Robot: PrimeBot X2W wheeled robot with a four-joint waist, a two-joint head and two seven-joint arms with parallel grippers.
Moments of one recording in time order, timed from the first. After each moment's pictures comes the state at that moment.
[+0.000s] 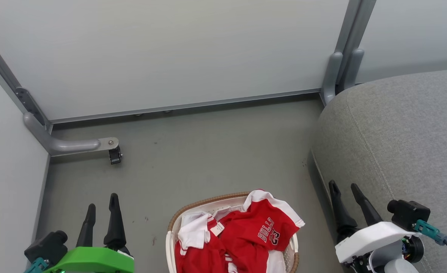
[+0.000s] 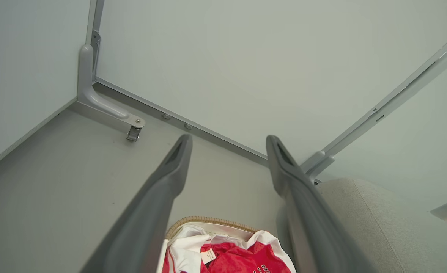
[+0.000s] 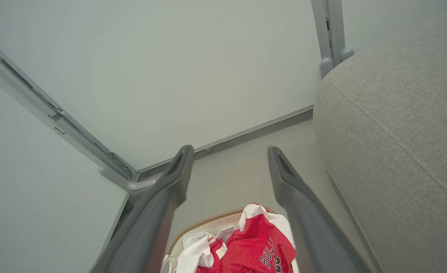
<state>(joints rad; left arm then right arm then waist) 0.02 0.04 -0.04 0.21 -0.66 -0.10 -0.16 -0.05 -0.04 0.10 0.21 0.55 0.13 -0.16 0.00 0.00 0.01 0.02</state>
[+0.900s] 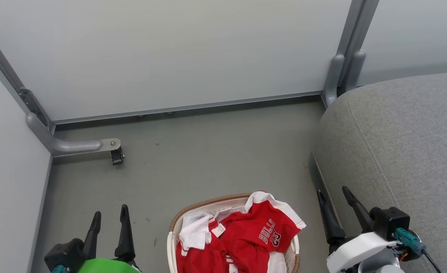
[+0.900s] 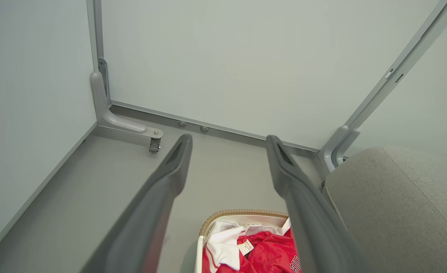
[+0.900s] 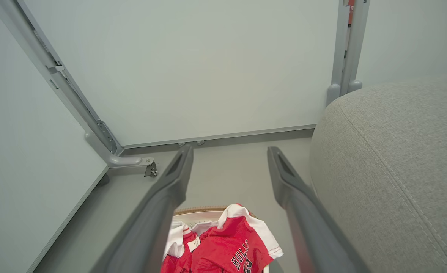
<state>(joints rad) 0.06 0.04 -0.06 0.23 -0.43 -0.09 -0.22 -0.03 -0.05 0.15 0.22 0.30 0.13 -0.22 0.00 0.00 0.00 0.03</state>
